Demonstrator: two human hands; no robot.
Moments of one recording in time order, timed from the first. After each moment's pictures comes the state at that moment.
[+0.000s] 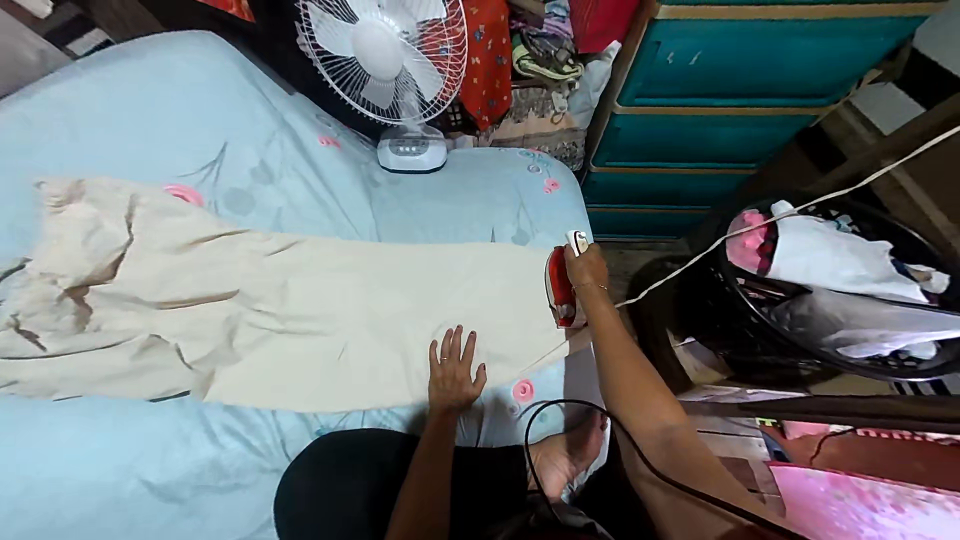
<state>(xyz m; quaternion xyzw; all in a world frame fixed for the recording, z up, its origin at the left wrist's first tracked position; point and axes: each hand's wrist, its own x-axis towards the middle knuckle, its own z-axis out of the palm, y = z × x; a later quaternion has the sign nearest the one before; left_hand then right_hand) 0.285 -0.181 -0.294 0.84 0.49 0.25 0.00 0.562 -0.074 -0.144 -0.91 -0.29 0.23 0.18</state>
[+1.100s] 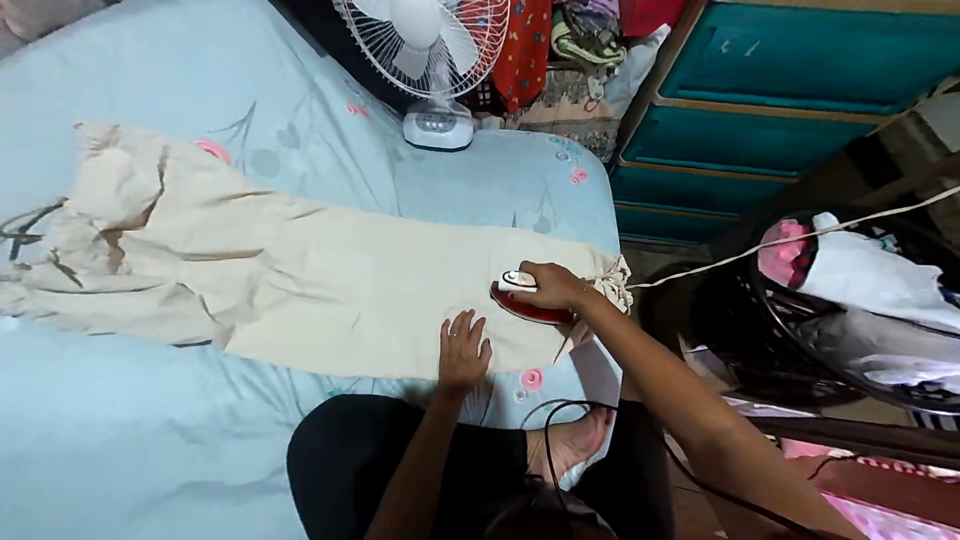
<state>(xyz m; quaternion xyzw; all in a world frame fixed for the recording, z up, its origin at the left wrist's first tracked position) 0.283 -0.183 -0.262 0.79 0.52 0.28 0.18 0.506 -0.085 -0.141 -0.58 -0.74 0.34 -0.03</state>
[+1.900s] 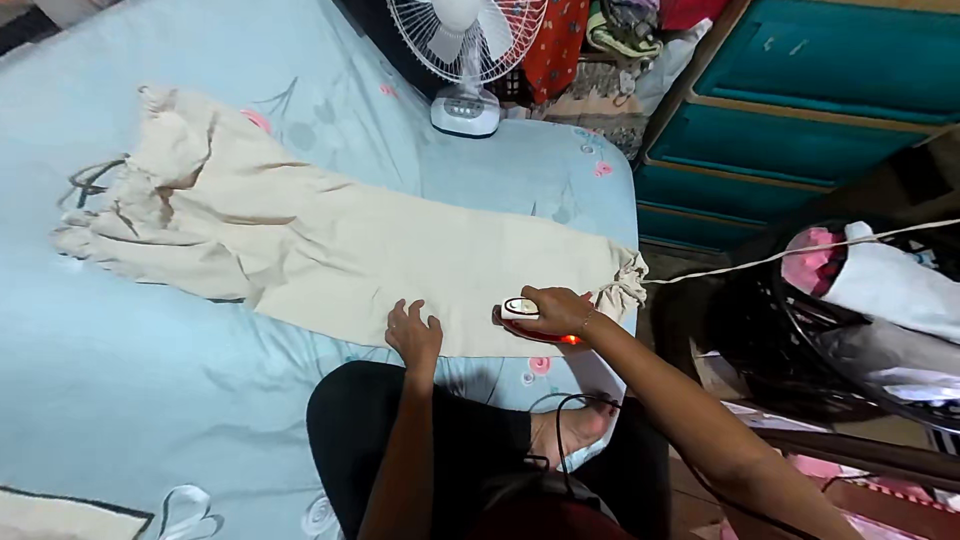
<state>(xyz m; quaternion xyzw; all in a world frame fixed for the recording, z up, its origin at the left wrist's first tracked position) 0.216 -0.175 -0.215 0.51 0.80 0.18 0.27 0.470 -0.138 -0.128 -0.51 -0.78 0.33 -0.13</state>
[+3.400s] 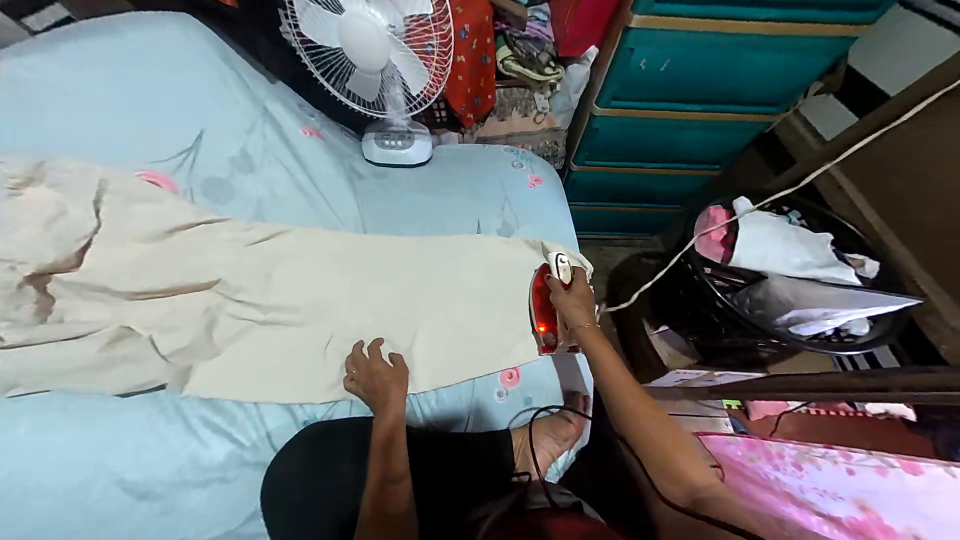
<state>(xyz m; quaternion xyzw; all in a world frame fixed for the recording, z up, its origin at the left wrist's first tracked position) 0.221 -0.175 -0.223 0.54 0.79 0.19 0.22 0.530 -0.161 -0.135 -0.85 -0.34 0.27 0.29</state>
